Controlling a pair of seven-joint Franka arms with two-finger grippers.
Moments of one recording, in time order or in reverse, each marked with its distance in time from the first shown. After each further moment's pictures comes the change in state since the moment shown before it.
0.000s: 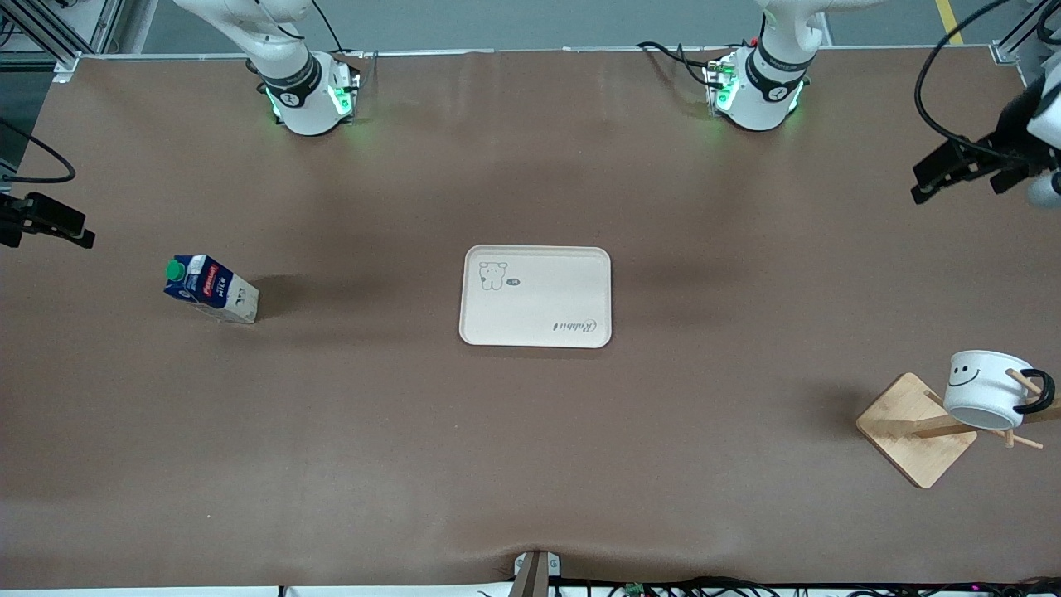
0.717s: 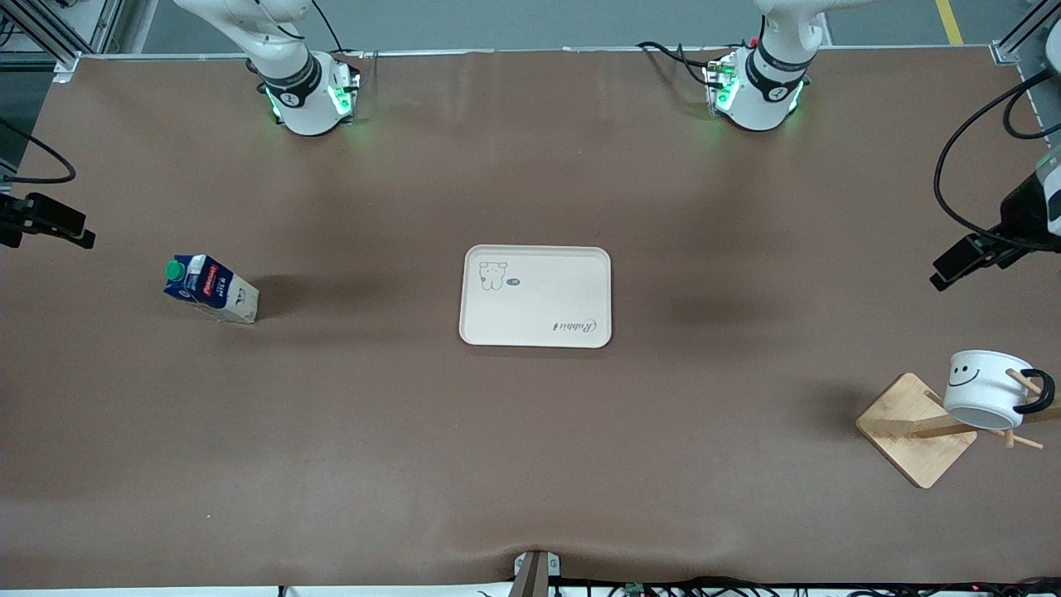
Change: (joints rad) left arm 0.097 0.014 0.002 -0.262 0.001 0.447 -0.149; right arm 0.000 0.001 0.001 0.001 0.000 0.000 0.000
